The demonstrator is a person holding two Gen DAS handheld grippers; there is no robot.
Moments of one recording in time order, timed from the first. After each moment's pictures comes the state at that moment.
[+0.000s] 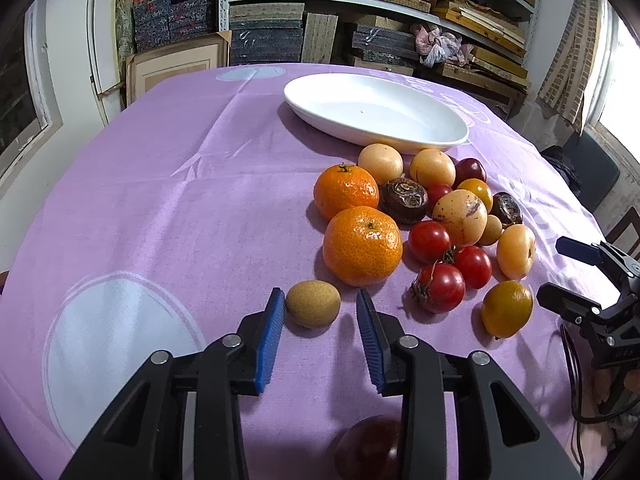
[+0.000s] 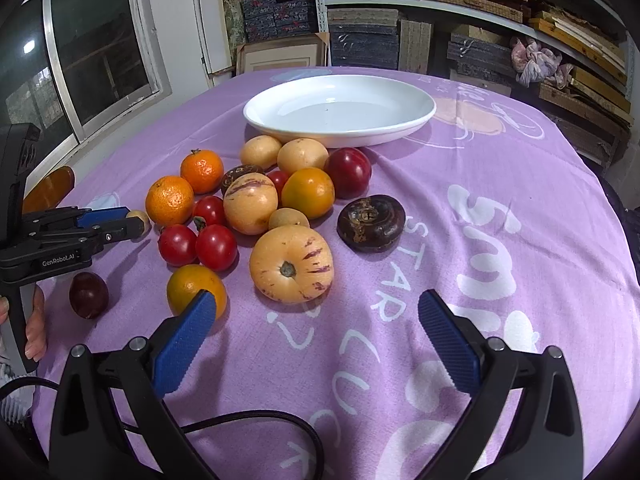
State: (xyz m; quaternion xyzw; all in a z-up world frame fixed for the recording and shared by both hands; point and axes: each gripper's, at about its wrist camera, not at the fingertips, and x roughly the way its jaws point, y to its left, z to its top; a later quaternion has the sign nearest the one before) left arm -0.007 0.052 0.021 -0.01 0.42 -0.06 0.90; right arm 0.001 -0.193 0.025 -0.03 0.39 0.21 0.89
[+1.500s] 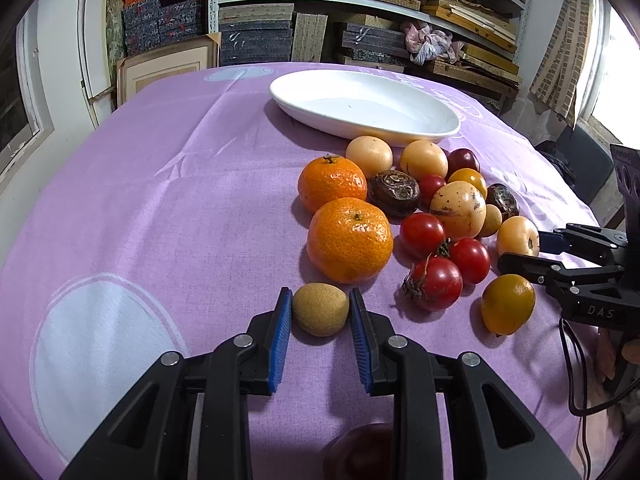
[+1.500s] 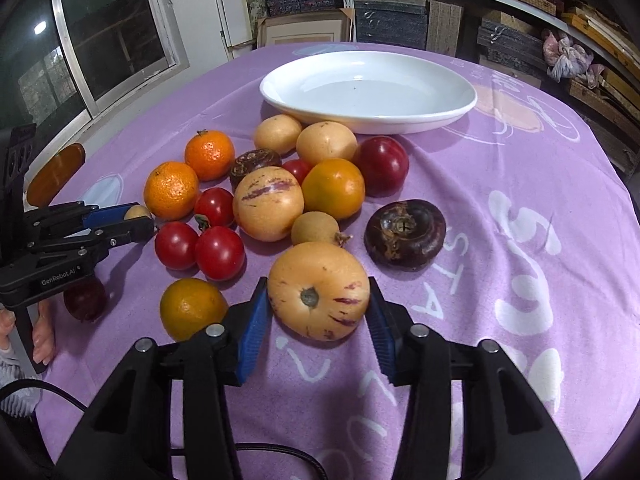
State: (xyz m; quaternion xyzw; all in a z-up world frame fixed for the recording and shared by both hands) left arm -0.001 0.048 0.010 0.00 0.42 -0.08 0.91; right arm 0.029 -0.173 0.016 -0.05 0.43 0.25 0.87
